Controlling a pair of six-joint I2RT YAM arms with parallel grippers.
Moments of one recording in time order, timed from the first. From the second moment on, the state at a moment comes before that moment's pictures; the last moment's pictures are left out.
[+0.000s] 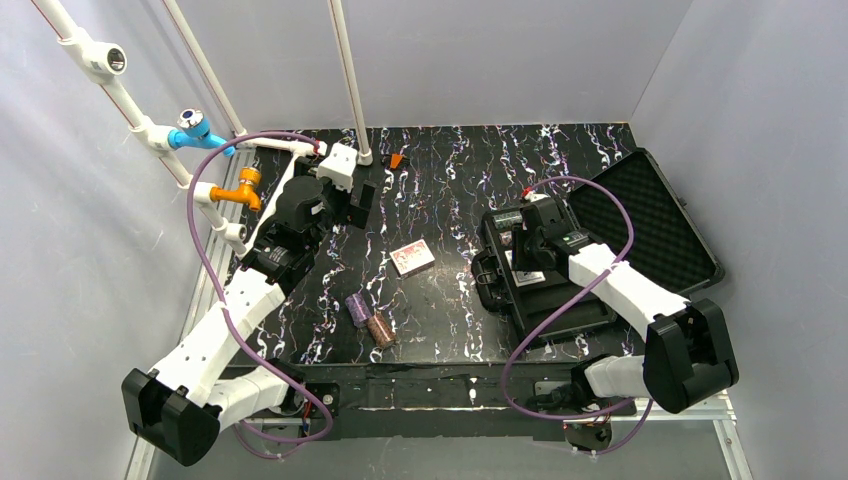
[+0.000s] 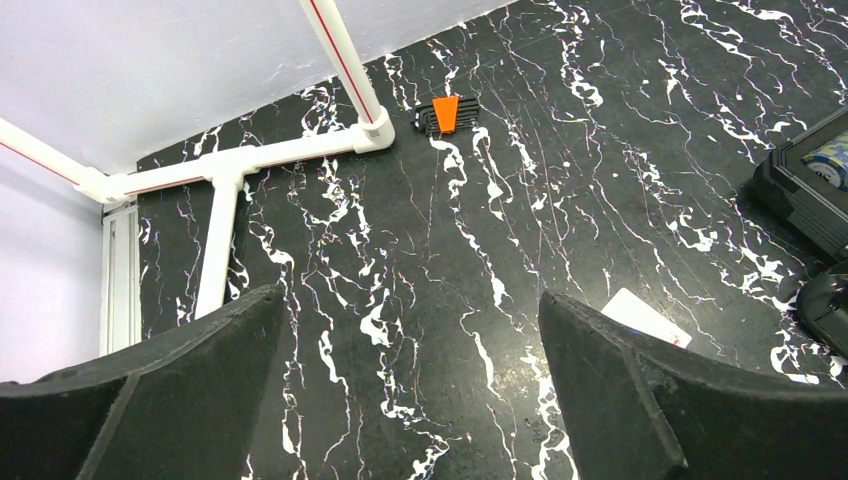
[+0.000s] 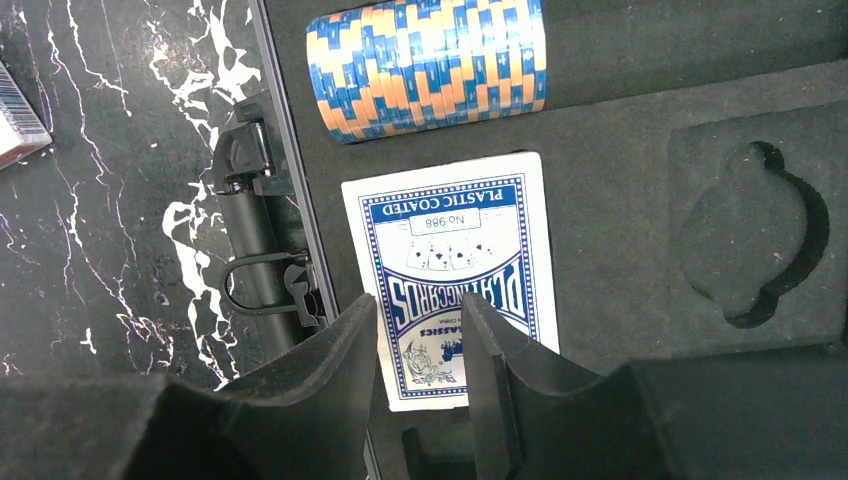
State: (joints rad) left arm -0.48 1.05 0.99 -0.20 -0.22 0.17; right arm 0.45 1.30 0.83 -0.50 0.12 0.35
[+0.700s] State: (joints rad) left arm -0.48 1.07 0.99 -0.20 -0.22 0.16; right arm 0.60 1.30 0.89 -0.47 0.13 0.31
